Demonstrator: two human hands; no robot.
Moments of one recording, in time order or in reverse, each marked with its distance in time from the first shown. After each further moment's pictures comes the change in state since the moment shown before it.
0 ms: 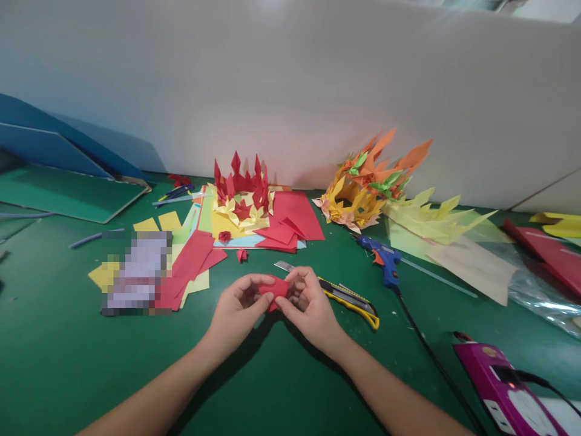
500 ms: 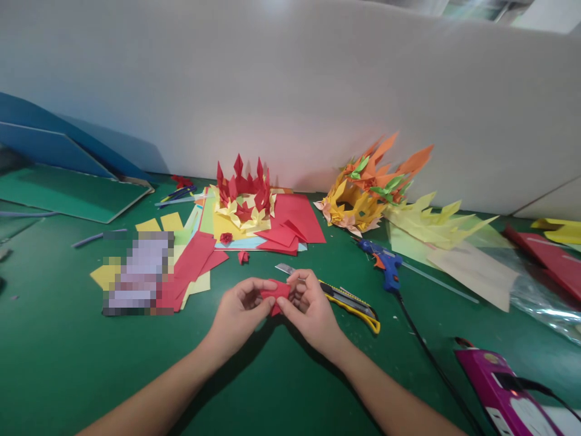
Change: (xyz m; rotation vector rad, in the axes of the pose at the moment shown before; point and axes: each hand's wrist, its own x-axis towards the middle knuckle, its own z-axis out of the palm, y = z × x) left_hand -0.001 0.005 0.002 -0.019 0.030 -0.077; right_hand 0.001 0.002 0.000 -0.041 0.029 0.021
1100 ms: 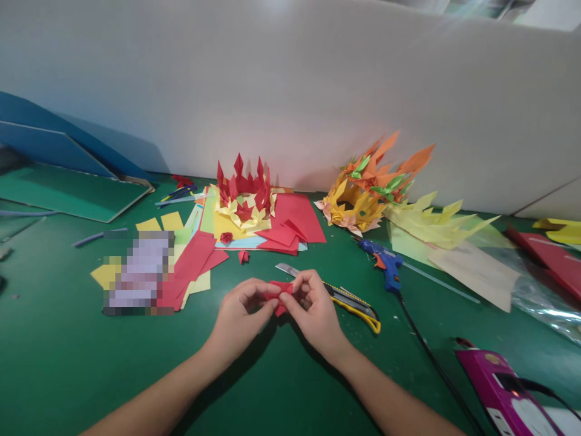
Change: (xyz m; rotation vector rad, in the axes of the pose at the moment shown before) left_hand -0.001 -0.009 0.000 0.085 0.010 0.177; right_hand 0.000 0.001 0.000 -0.136 0.113 -0.078
